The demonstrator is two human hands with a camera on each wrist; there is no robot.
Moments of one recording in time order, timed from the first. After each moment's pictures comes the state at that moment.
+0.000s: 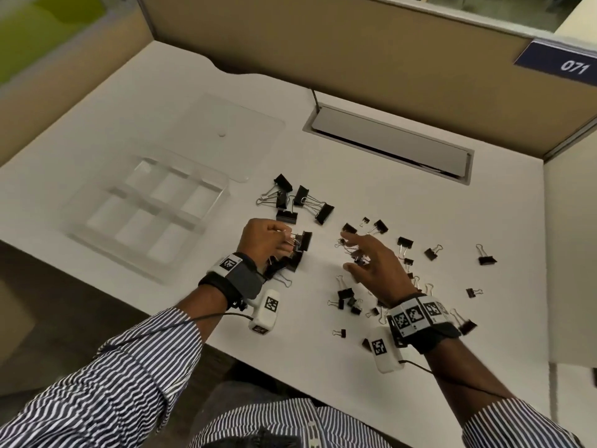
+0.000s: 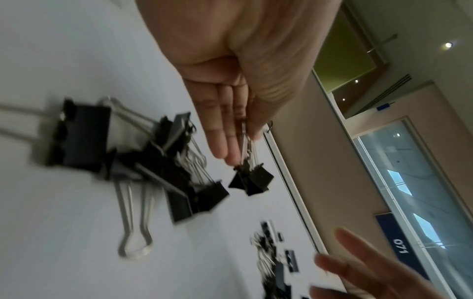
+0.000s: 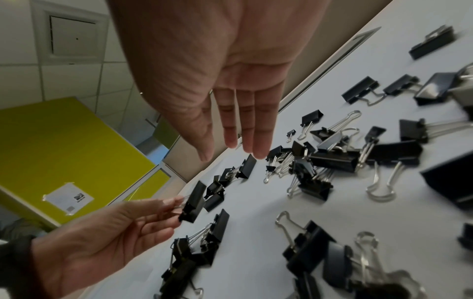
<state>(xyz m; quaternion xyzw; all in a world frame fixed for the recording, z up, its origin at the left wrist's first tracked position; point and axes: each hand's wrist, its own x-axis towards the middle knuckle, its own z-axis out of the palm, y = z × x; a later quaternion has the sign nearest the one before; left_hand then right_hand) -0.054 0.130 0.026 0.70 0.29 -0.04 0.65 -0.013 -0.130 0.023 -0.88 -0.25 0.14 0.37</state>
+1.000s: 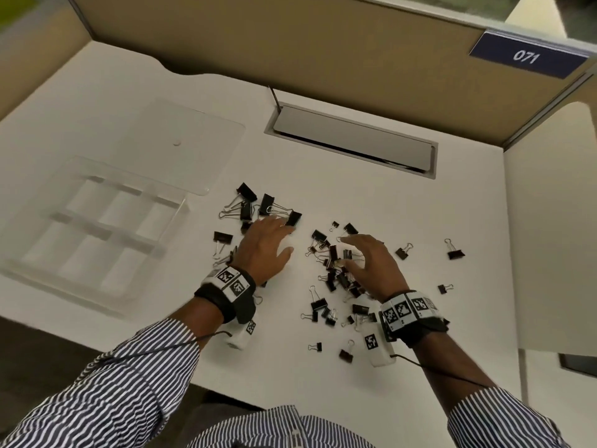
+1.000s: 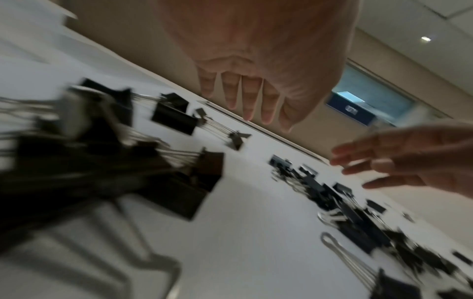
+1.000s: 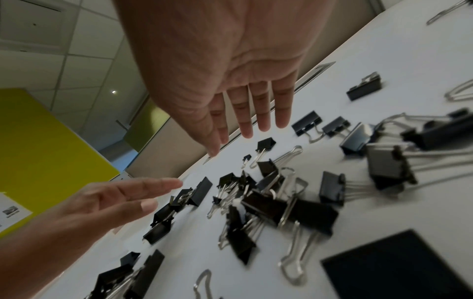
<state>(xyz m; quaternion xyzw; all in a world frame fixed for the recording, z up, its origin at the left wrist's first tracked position) -0.010 0.096 -0.017 0.97 -0.08 0.04 0.24 0.027 -0.173 0.001 -0.93 -0.18 0.12 0.29</state>
